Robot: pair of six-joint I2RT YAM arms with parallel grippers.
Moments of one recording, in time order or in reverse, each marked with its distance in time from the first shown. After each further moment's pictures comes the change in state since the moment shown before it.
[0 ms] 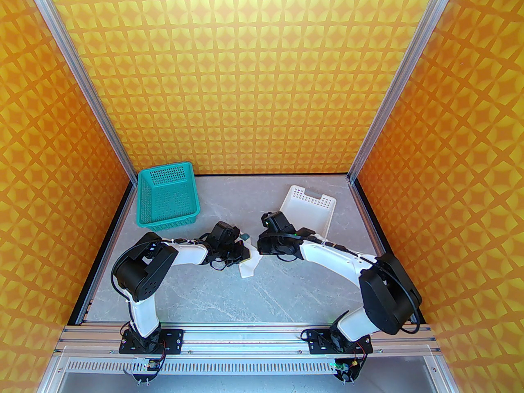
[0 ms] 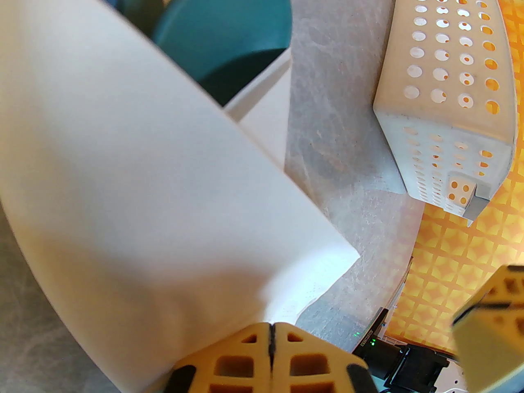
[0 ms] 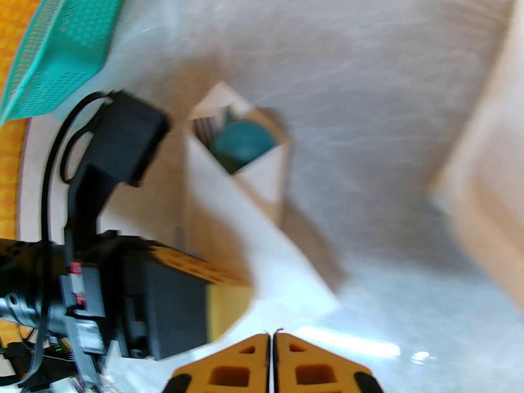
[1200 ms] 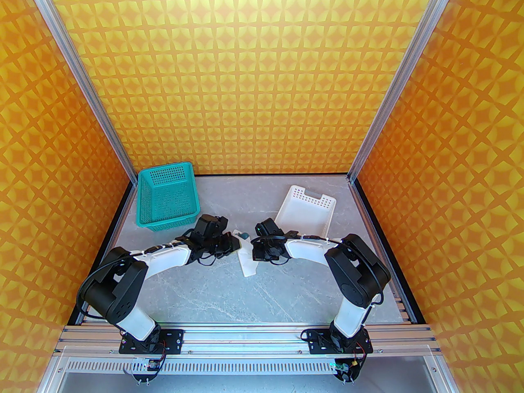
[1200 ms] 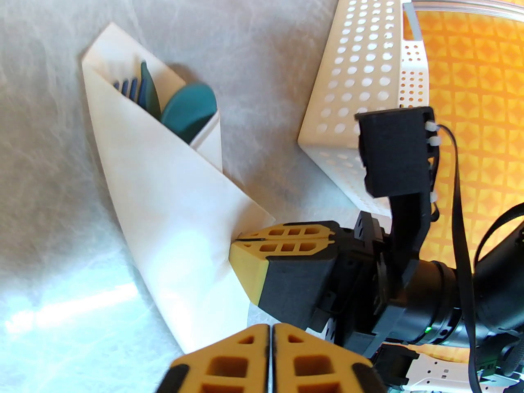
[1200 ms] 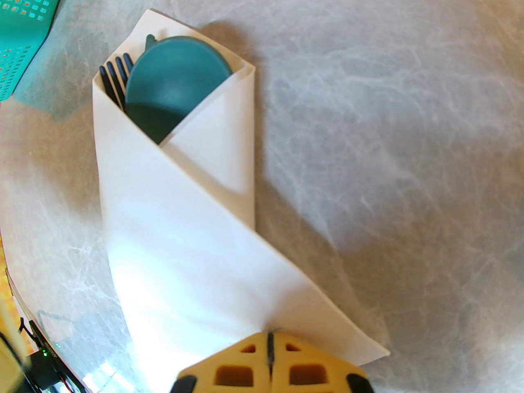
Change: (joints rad) left arm 0.087 -0.247 -0.064 -0.087 -0.011 0.037; right arm 0.008 0.212 0.027 0.048 0.006 -0.006
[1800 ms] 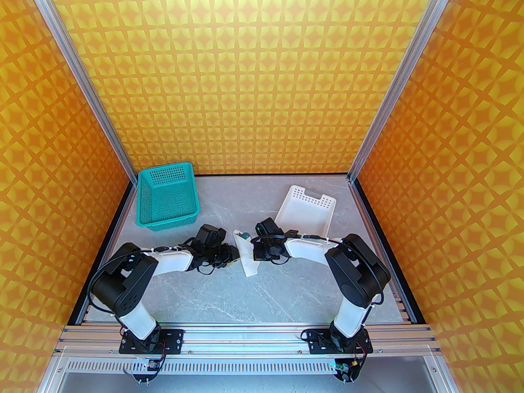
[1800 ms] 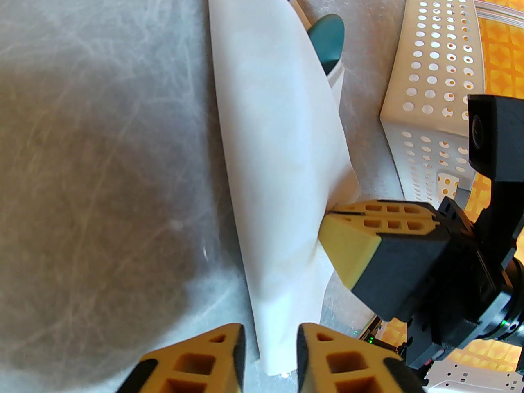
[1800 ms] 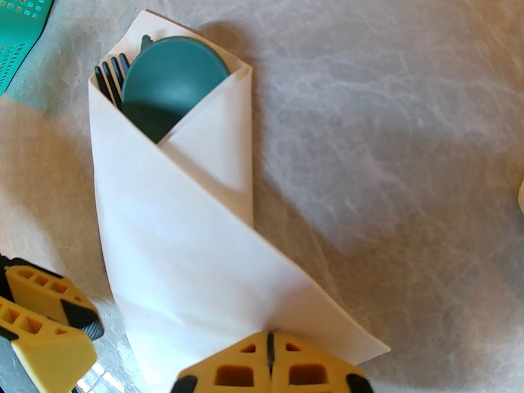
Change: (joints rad) left arm -0.006 0.083 -0.102 0.100 -0.008 -0.051; right arm 0.000 0.000 0.009 -0.025 0.020 -0.023
